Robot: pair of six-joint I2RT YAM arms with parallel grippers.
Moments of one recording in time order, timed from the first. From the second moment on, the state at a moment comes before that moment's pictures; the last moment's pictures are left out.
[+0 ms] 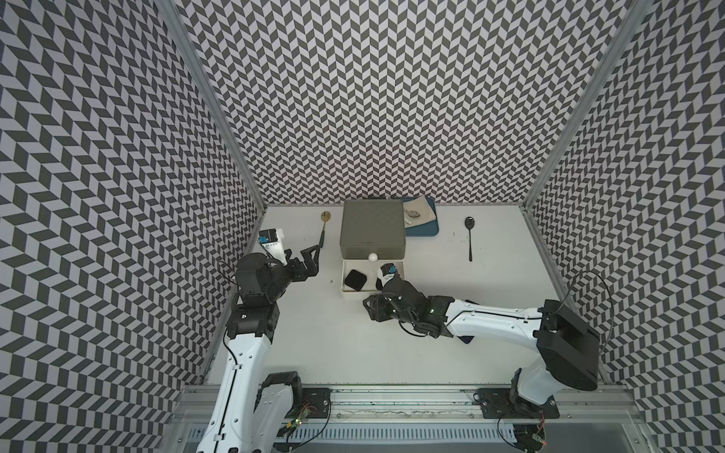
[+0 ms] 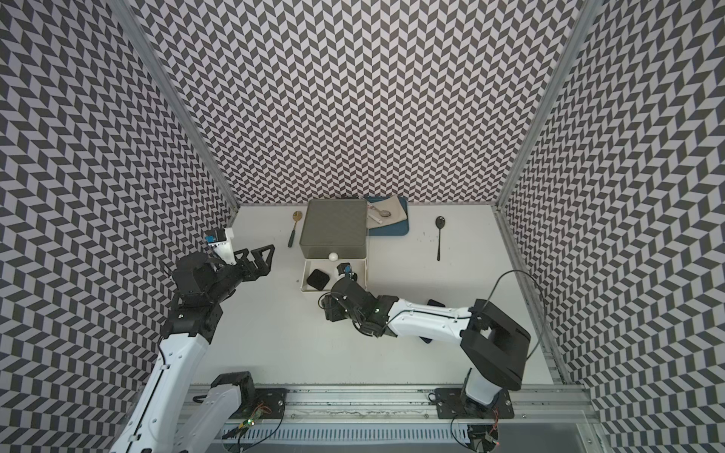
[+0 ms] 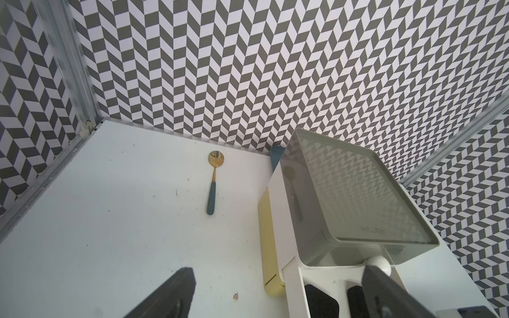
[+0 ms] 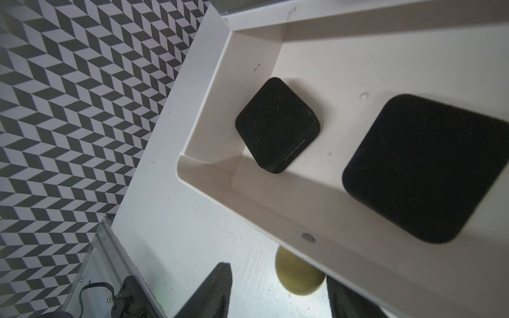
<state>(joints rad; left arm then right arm) 0.08 0.82 0.74 -0.21 0.36 -0.28 1.05 1.64 1.01 -0.04 0.12 0.74</state>
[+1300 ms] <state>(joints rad) 0.08 0.89 0.74 -0.21 0.35 -0.28 0.92 1.82 0.93 0.48 0.37 0.47</state>
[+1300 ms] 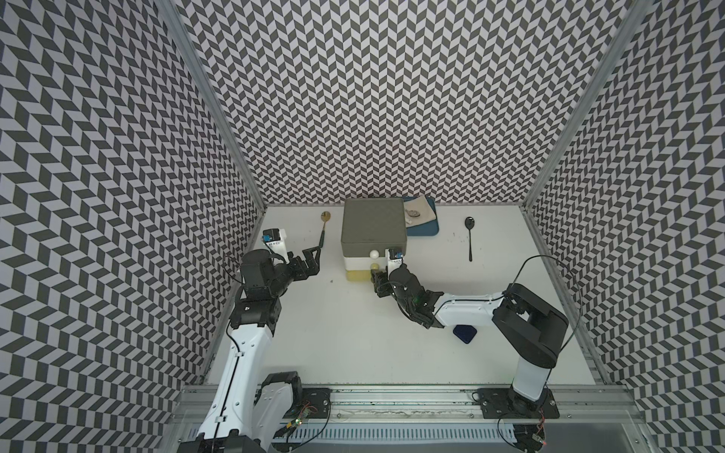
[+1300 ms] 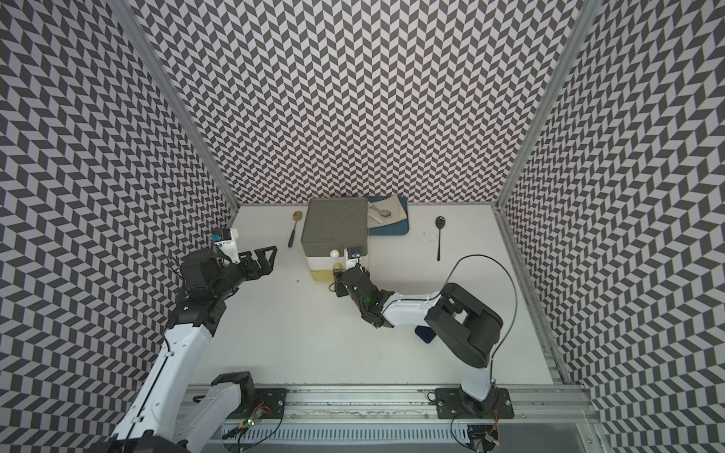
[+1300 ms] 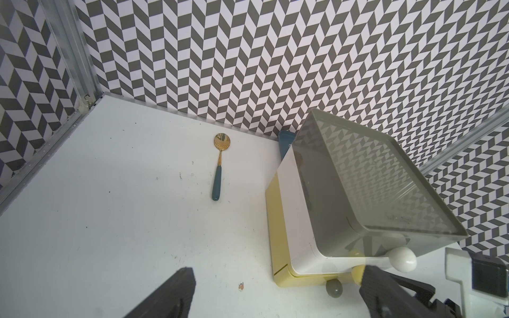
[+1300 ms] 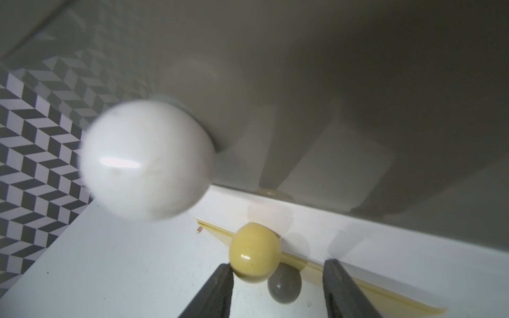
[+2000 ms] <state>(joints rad) -0.17 0.87 0.46 -0.05 0.23 -0.52 0.91 1.40 0.57 0.39 0.41 0.65</state>
